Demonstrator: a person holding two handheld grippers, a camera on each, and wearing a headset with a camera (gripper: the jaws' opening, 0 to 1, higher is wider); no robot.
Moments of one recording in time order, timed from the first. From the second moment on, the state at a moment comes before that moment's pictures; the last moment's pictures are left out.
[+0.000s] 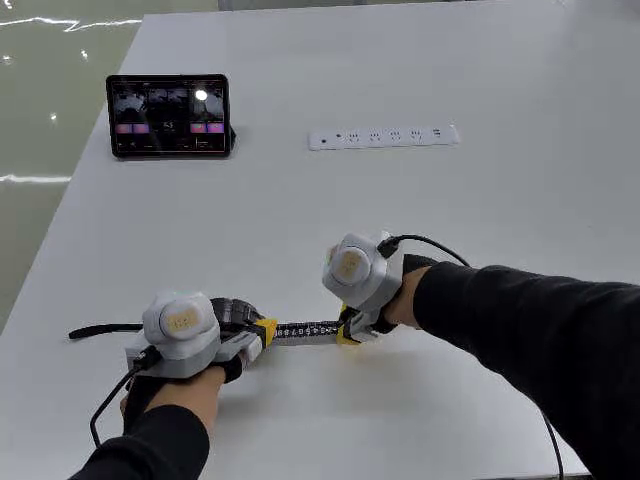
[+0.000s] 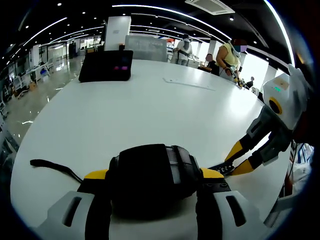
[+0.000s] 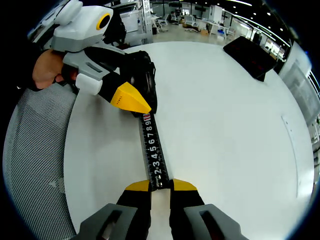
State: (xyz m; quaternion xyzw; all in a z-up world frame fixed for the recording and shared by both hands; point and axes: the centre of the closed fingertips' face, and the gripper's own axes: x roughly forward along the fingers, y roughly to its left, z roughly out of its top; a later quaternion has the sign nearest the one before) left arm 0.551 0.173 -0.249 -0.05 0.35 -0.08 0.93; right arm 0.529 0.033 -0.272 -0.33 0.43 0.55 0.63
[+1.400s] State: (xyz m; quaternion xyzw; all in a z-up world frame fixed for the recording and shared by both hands) left arm 0.550 0.172 -0.248 -0.06 0.35 -0.08 0.93; right arm 0.531 0.055 -0.271 -0.32 0.42 0.56 0.64
